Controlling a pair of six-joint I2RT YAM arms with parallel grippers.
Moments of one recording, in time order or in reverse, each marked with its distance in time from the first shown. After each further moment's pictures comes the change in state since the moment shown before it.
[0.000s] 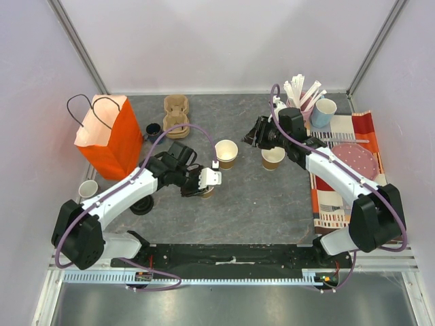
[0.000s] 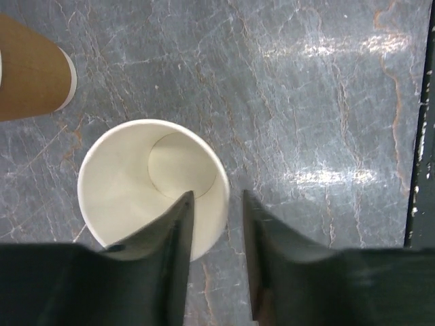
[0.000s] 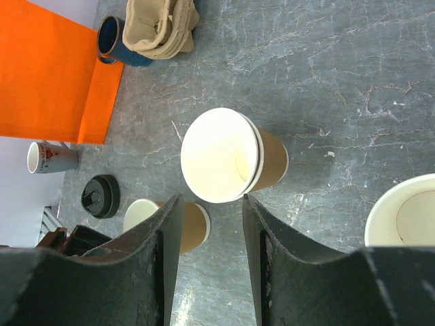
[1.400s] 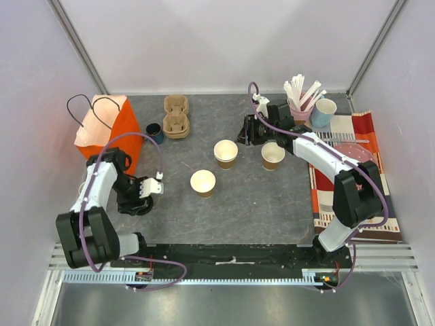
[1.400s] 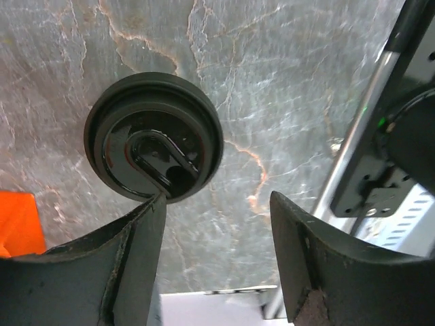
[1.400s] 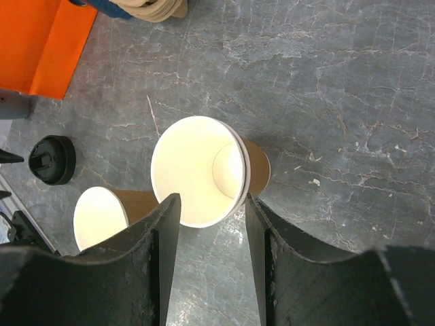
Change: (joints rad) left arm 0.773 -0.060 -0.031 -0.629 -0.269 0.679; right arm 0.000 0.223 0.182 -0.081 -0.111 -0.254
